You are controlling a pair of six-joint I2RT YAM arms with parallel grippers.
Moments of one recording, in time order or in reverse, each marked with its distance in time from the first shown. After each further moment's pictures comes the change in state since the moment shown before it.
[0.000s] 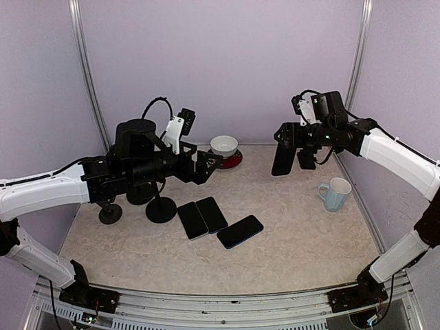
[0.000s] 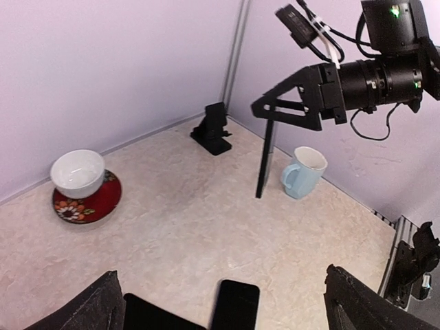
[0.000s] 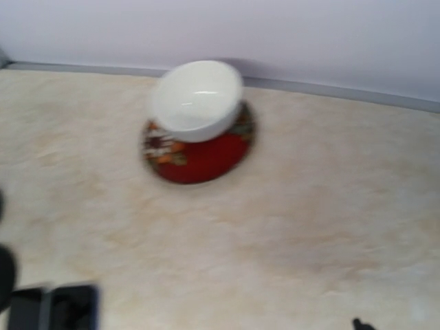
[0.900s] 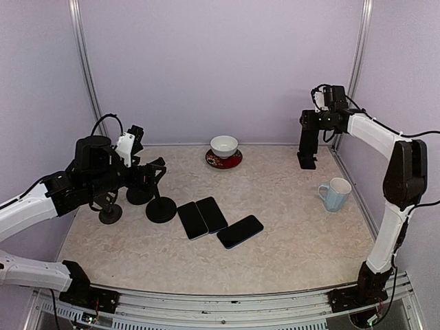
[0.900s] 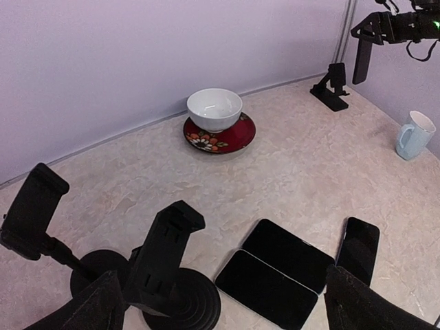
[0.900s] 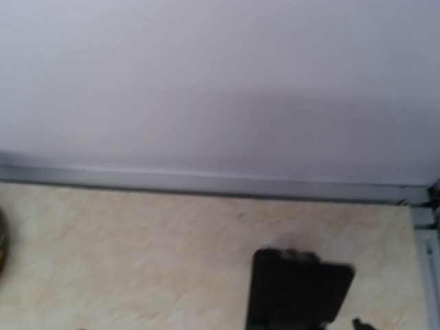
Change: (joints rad) left arm 0.272 -0.351 -0.272 -0.219 -0.076 0.118; right arm -0.351 0.415 0.323 0.111 0.023 -0.209
